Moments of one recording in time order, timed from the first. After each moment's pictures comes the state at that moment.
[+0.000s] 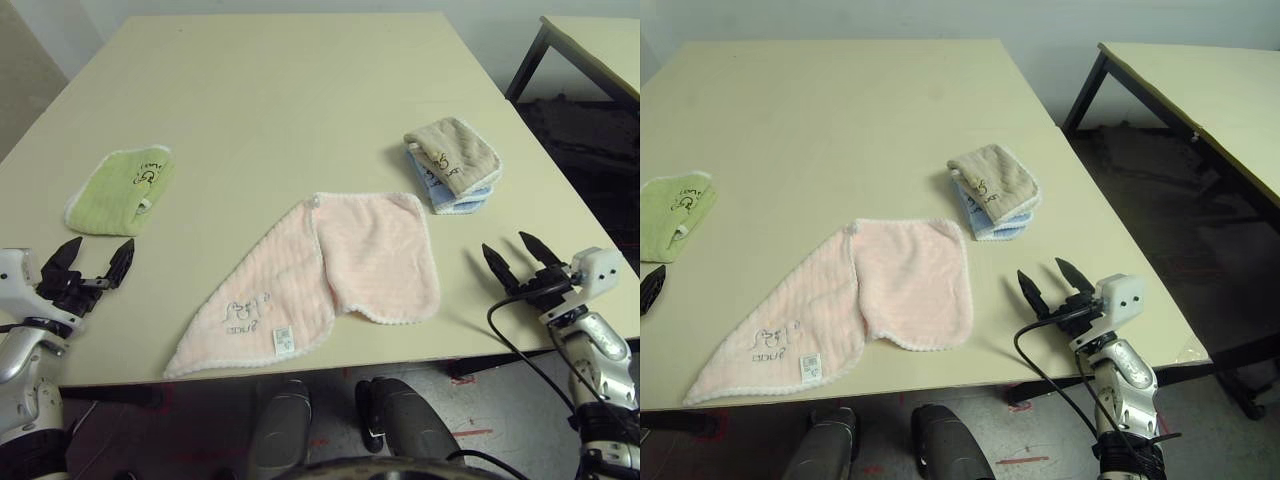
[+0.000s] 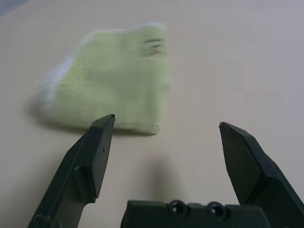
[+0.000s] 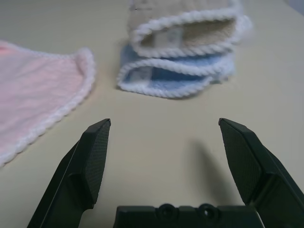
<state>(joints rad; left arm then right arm) 0.10 0.65 0.61 0.25 -0.54 -0.04 -0.77 -0.08 -0.42 -0.30 0.41 0.41 -0.32 0.89</state>
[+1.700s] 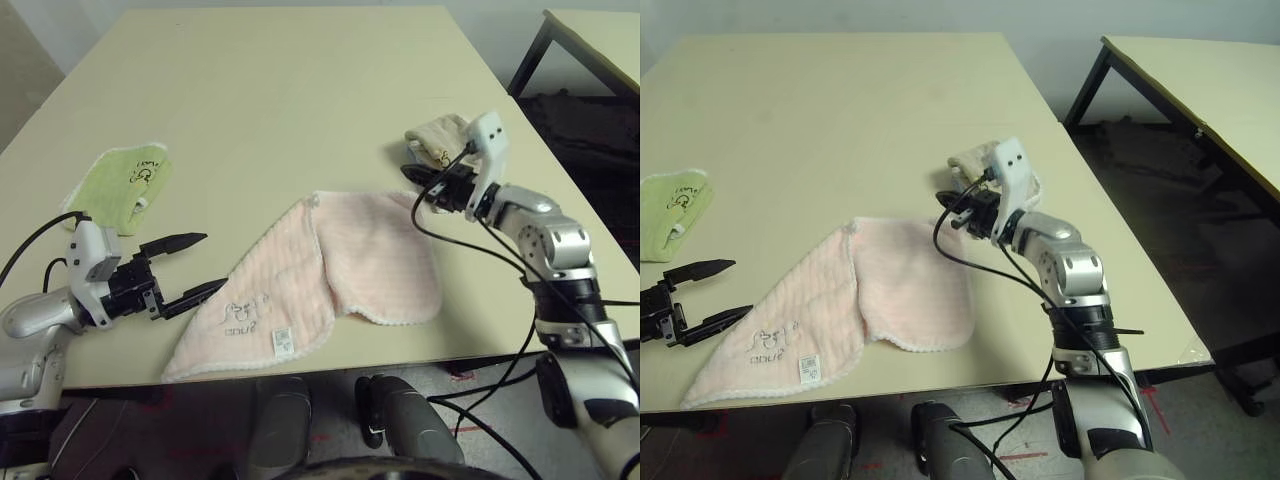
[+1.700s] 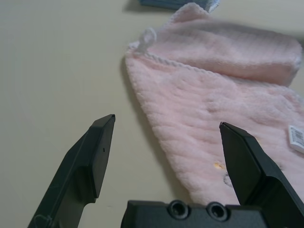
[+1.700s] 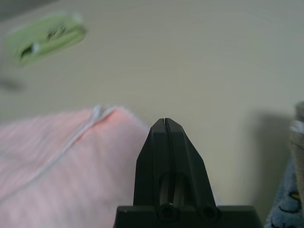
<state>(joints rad) 0.06 0.79 0.37 0.07 -0.51 -0.07 -1.24 -0.65 -0.50 0.03 0.03 0.38 0.67 0.85</state>
